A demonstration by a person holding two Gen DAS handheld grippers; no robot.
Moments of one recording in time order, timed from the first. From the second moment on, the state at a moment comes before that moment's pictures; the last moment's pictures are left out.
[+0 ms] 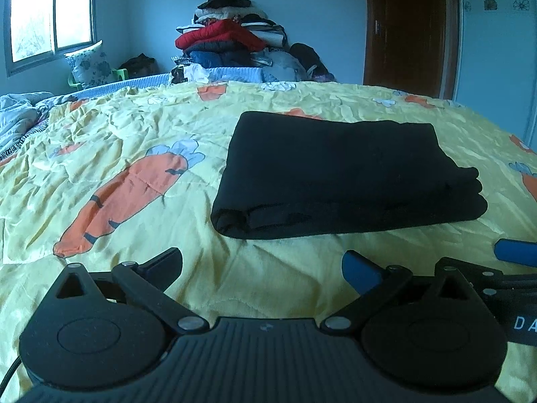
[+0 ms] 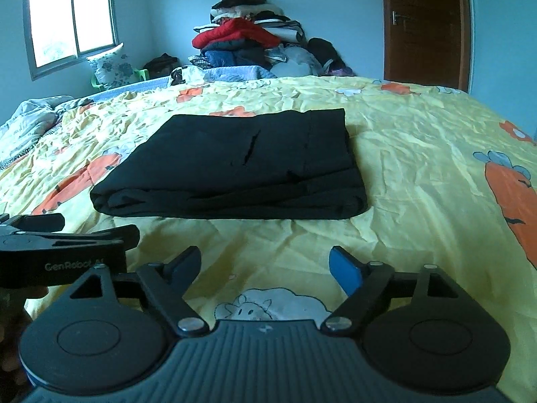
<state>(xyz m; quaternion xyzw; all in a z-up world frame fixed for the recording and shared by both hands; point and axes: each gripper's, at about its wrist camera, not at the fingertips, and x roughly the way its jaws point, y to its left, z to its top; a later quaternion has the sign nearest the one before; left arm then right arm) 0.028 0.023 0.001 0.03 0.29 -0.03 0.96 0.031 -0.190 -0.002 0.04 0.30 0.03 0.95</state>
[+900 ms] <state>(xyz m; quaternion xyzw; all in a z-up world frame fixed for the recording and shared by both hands) 0.031 0.032 -0.011 0.01 0.33 -0.04 0.94 0.039 -0.182 -0.013 0.00 0.32 0.00 0.95</state>
